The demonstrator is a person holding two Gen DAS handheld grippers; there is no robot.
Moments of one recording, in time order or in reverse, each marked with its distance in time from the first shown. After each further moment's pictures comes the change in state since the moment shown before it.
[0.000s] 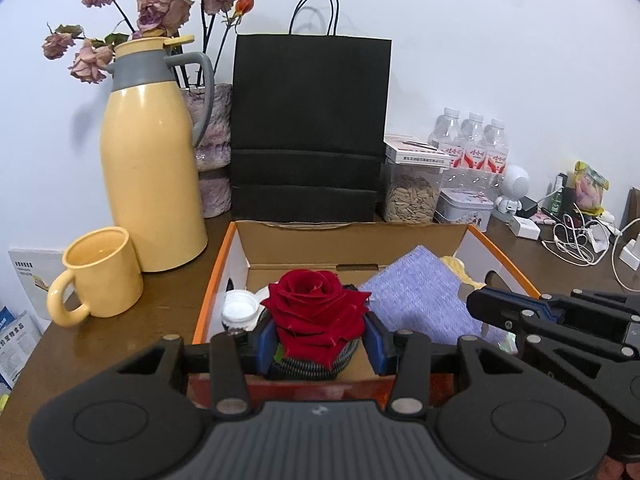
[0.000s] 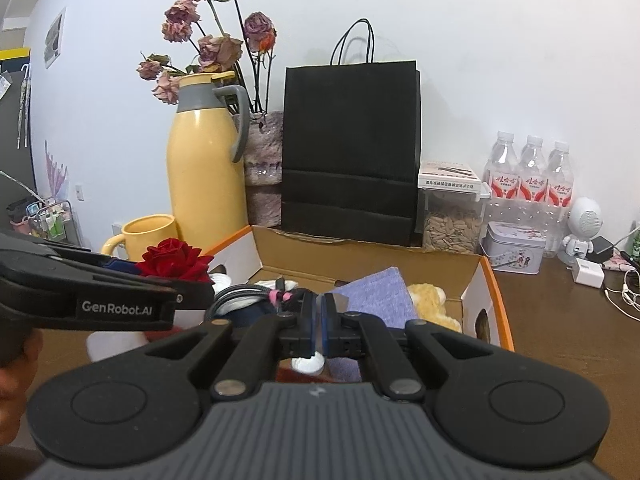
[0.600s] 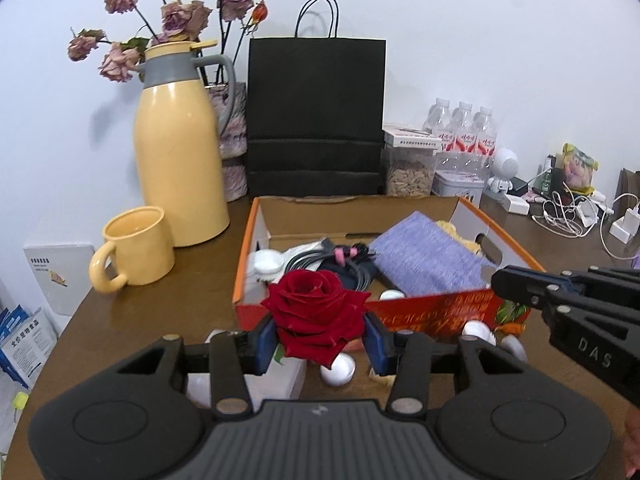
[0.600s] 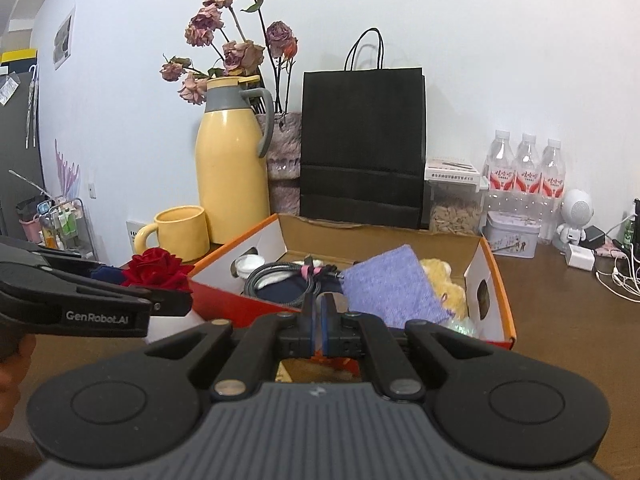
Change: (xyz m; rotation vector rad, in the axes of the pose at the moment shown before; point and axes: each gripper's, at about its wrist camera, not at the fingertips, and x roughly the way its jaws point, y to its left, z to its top) left arm -0.063 0.012 -0.038 0.034 0.007 0.009; right arm -0.057 0.026 -0.017 0.005 0.000 0.013
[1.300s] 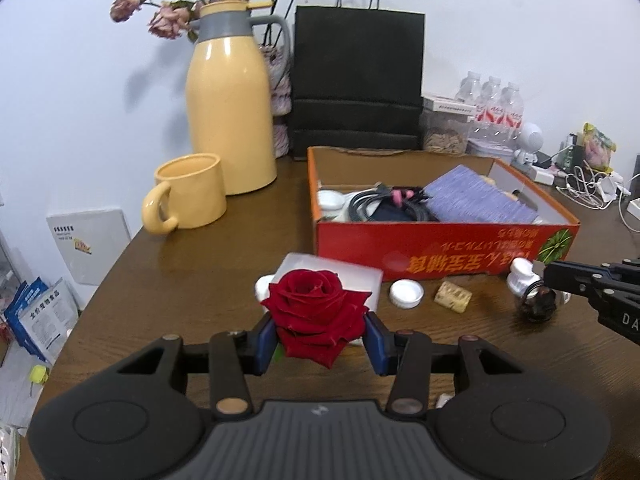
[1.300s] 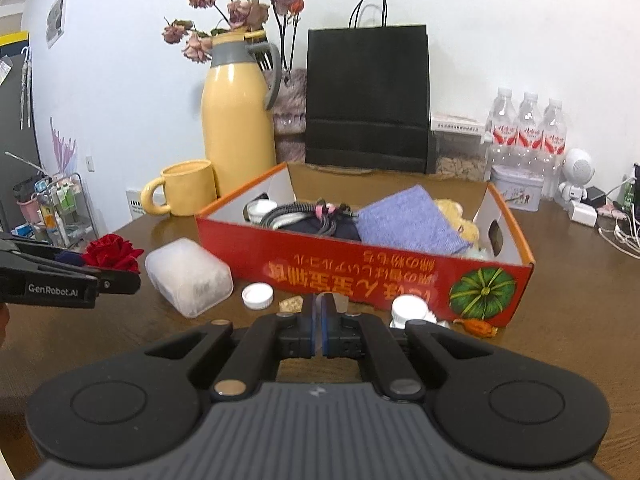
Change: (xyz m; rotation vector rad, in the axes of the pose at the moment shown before) left arm -0.023 0.052 -0.051 -0.015 0.065 0.047; right arm -0.006 0.023 -0.035 0.016 0.097 -0.012
